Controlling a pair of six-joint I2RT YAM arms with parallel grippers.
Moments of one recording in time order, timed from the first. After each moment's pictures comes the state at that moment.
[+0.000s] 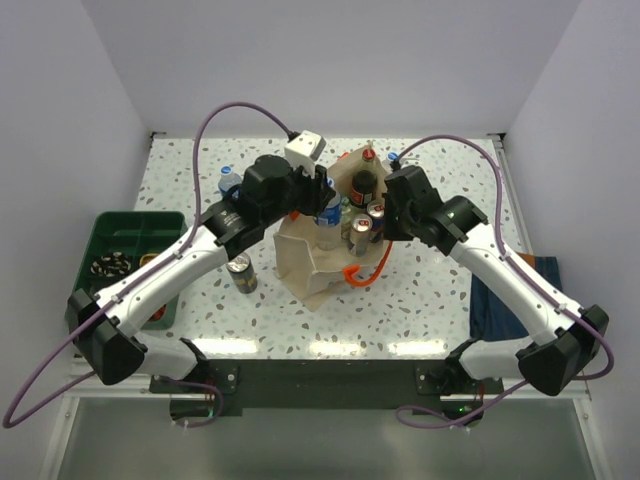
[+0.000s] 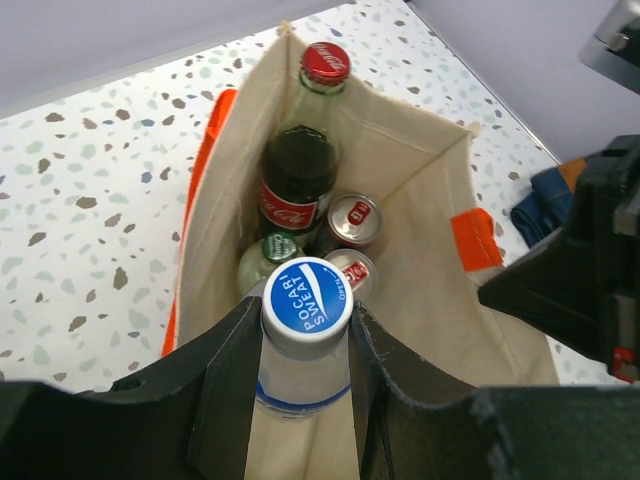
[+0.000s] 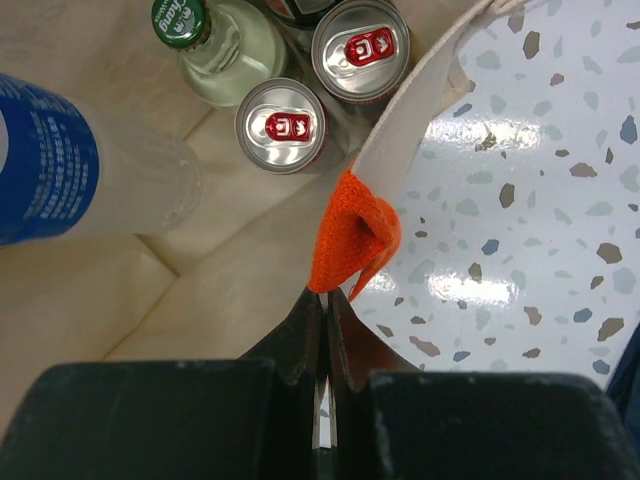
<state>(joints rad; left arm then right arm) -0.75 1.36 1.33 -0.26 -0.05 -0.23 0.63 1.30 1.34 -0.91 0.28 0.53</state>
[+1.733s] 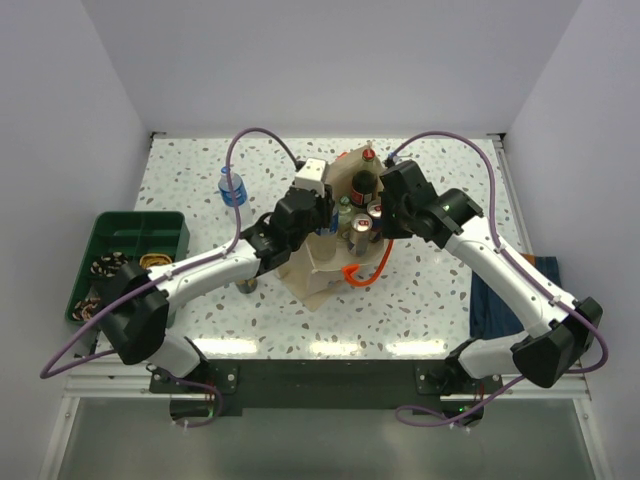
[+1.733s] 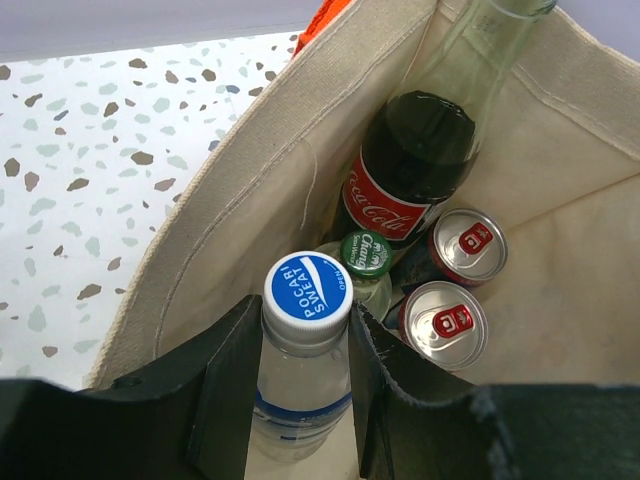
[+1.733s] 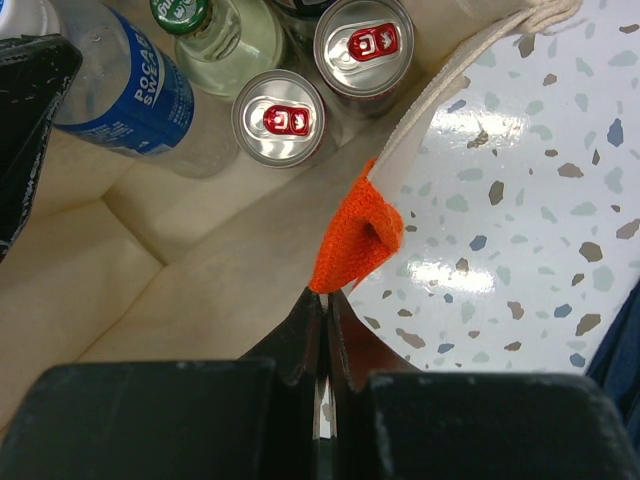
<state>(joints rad) -0.81 1.51 1.05 0.18 -0.41 -0.29 0.63 1.35 1.41 -0.97 0.27 0.49</state>
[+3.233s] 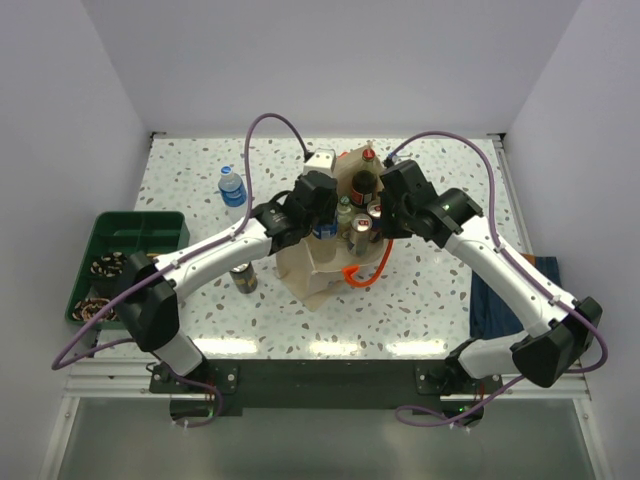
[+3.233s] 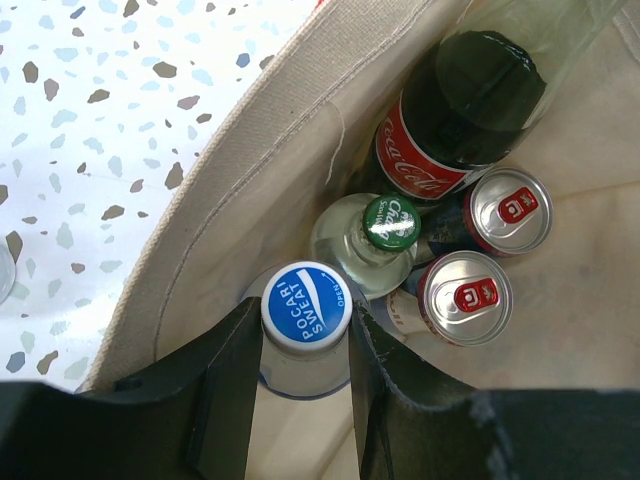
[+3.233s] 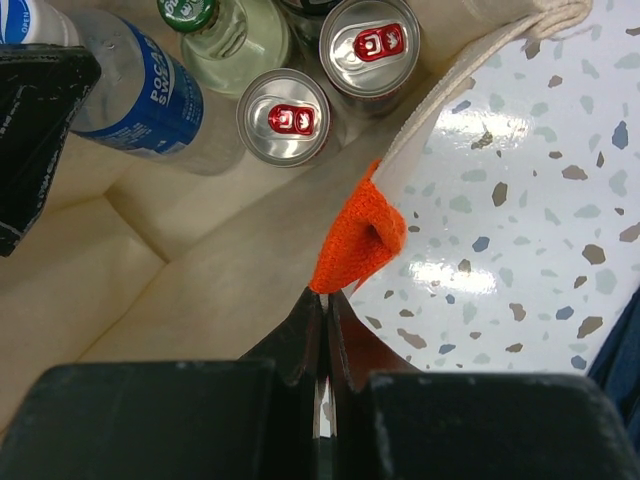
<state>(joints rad) -0.81 1.61 1.33 -0.30 -0.45 -0.42 0.63 1.36 1.41 -0.97 0.26 0.48</state>
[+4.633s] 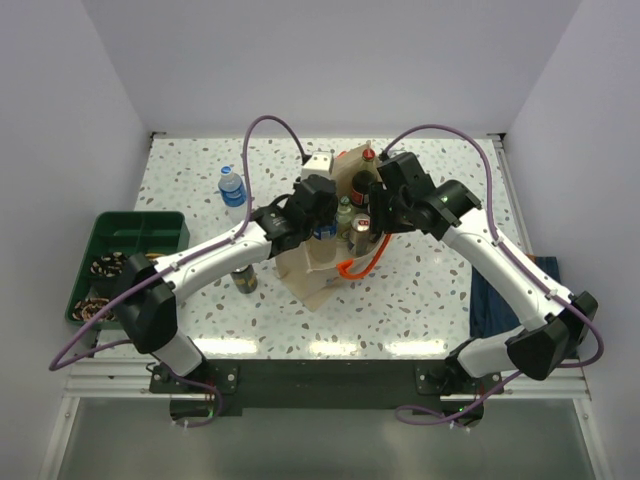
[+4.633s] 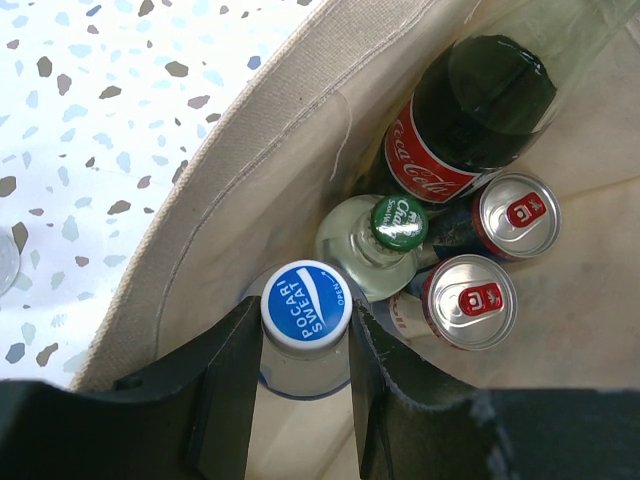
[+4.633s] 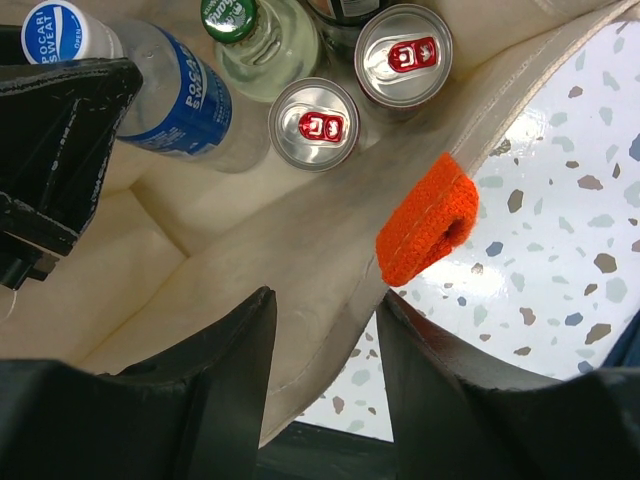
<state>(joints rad) -0.83 1.61 1.30 -0.28 -0.49 -0.45 0.63 1.40 1.50 -1.01 0.22 0.47</state>
